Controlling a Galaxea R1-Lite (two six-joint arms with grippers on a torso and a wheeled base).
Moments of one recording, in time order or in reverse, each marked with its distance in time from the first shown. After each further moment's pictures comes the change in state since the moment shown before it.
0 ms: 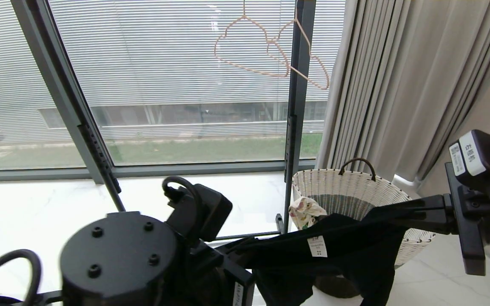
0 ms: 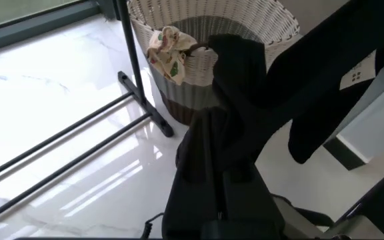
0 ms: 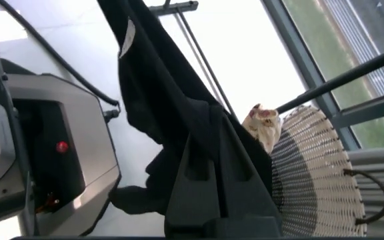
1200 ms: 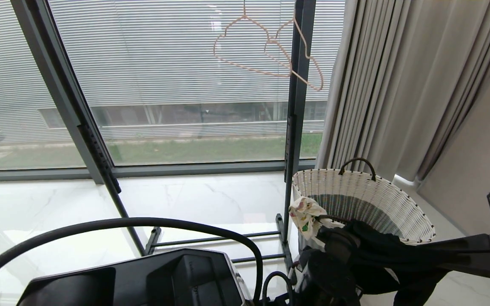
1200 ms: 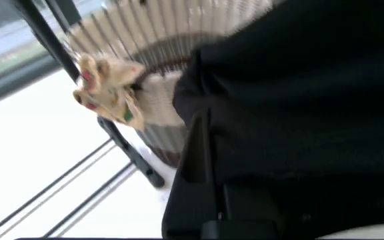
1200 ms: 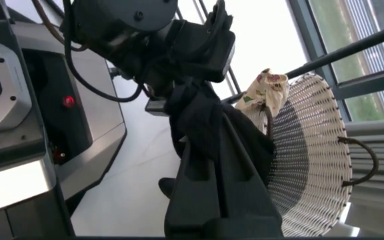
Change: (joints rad) left arm -0.070 0.850 -0.428 -0.546 0.063 0.206; right arm 0.140 -0.124 0.004 0.243 -0.225 0.010
